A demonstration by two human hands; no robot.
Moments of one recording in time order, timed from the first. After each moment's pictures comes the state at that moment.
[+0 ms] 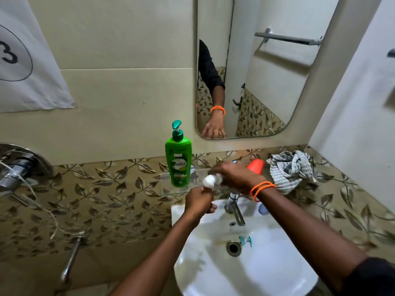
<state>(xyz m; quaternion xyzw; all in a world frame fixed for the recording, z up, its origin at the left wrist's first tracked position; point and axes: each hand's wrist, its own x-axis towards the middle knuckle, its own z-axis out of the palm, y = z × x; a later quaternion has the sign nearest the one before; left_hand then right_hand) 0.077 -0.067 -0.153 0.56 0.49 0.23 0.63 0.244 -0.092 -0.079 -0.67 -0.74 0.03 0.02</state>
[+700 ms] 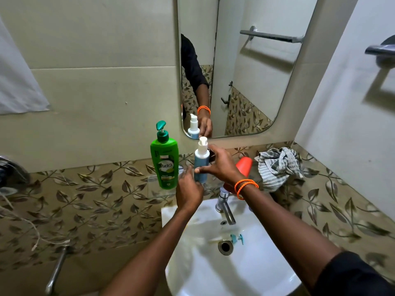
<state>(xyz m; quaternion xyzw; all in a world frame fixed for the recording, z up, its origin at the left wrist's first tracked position) 0.107 -0.055 -0.141 0.75 0.50 0.33 0.30 0.239 -0.082 -0.083 -0.71 -0.55 0.11 0.42</state>
